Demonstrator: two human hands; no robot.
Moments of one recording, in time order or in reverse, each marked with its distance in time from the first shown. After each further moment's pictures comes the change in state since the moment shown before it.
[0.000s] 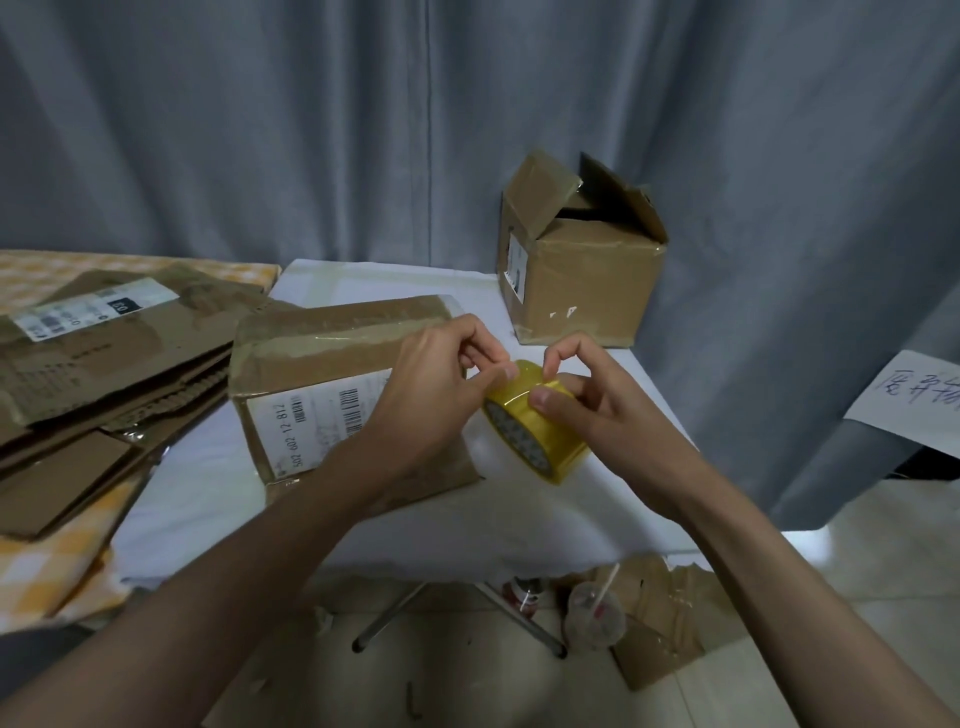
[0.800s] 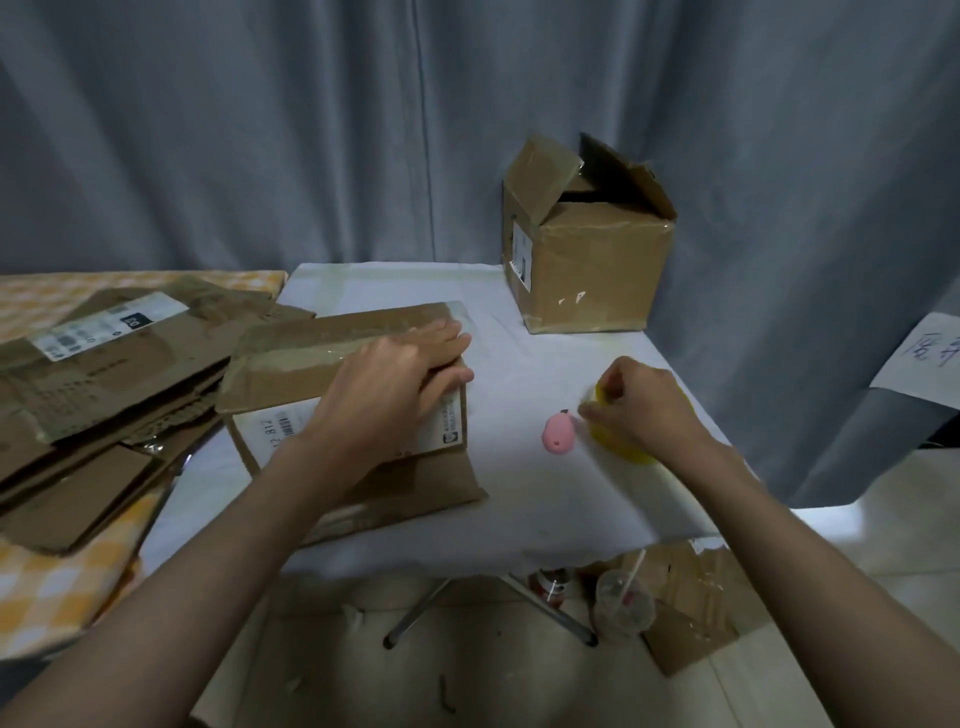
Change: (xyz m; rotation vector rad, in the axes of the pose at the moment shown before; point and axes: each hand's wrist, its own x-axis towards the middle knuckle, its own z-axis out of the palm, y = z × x) left_hand 0.000 -0.046 -0.034 0.533 -0.156 0.231; right_hand 0.044 0.080 -0.027 -0.764 0.305 0.367
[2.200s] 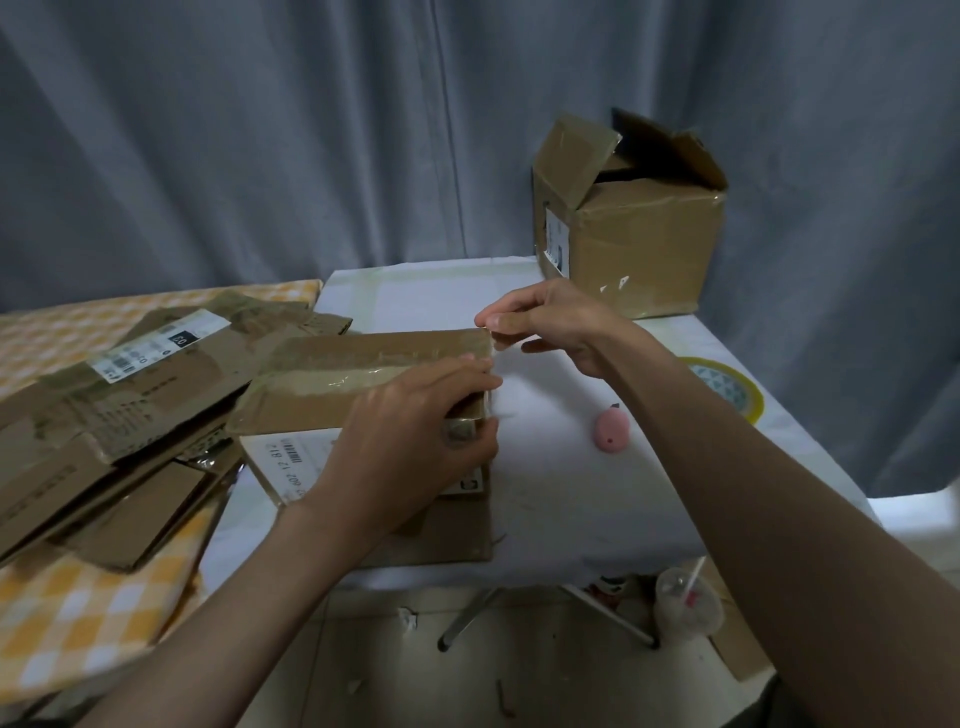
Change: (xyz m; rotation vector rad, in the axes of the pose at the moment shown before) left_hand -0.042 0.001 -0.002 -0.034 0.156 0.042; right_hand 0.040 -0.123 0.005 0.757 -0.383 -0.192
